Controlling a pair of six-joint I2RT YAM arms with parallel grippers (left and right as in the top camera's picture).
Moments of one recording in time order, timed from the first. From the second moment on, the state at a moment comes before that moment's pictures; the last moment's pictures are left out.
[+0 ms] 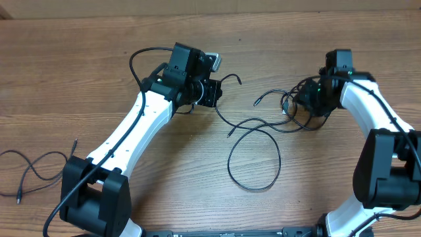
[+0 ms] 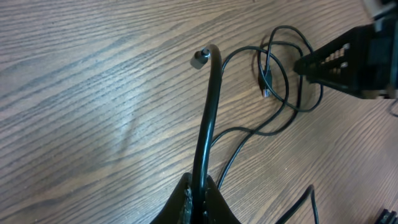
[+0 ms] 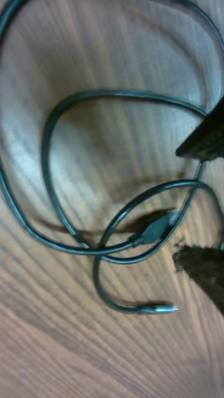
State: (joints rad) left arm -0.40 1.74 1.35 -0.58 0.41 -0.21; right arm -0.07 1.85 1.24 -0.70 -0.23 0.47
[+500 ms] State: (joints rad) left arm -0.40 1.74 1.35 -0.58 0.41 -0.21; right arm -0.06 1.85 1.05 -0.46 -0.24 0.41
